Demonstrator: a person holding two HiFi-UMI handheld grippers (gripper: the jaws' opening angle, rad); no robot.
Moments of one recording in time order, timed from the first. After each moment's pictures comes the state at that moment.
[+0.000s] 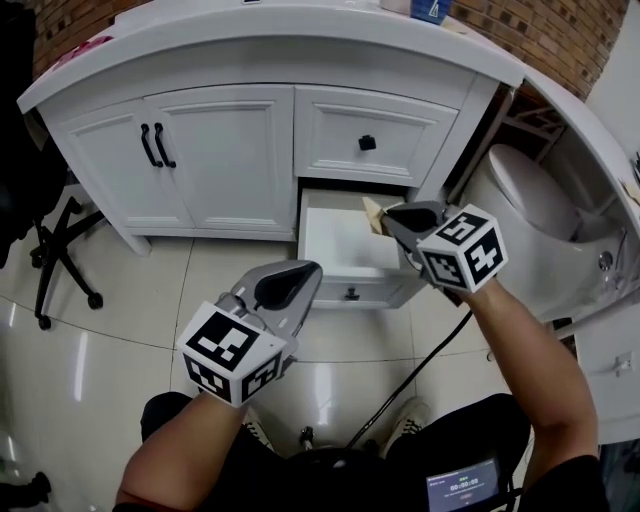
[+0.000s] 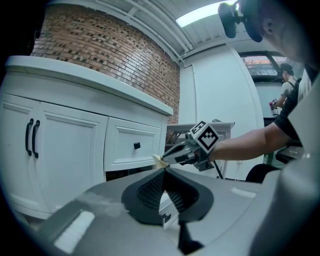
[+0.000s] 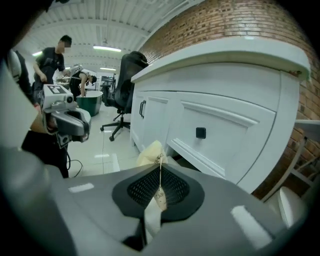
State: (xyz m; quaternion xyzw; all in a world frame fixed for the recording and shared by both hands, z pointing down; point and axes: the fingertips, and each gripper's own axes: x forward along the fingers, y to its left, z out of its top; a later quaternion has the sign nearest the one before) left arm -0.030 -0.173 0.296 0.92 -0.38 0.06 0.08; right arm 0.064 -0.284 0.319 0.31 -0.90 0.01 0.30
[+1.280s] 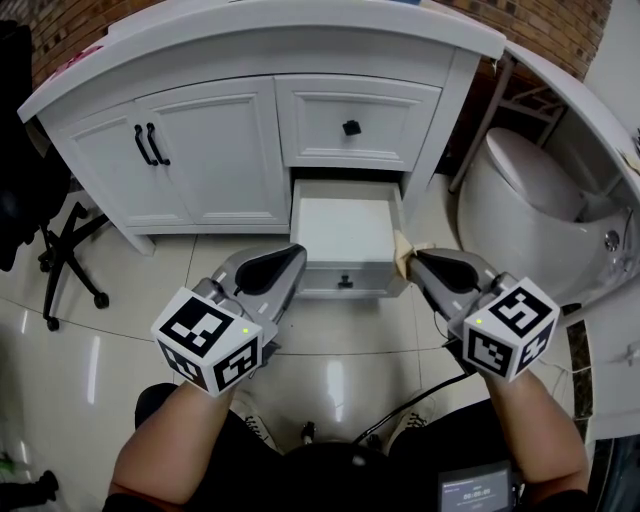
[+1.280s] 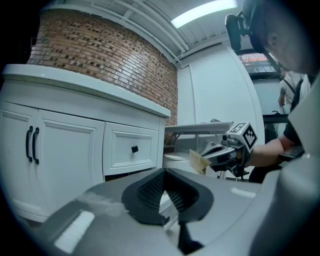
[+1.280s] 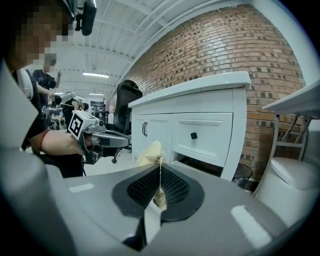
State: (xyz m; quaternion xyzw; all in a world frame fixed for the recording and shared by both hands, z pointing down) left arm -0.023 -0.165 0.286 0.92 -0.38 0.06 0.06; right arm 0.111 -0.164 0.289 0.36 -0.92 0.06 0.16
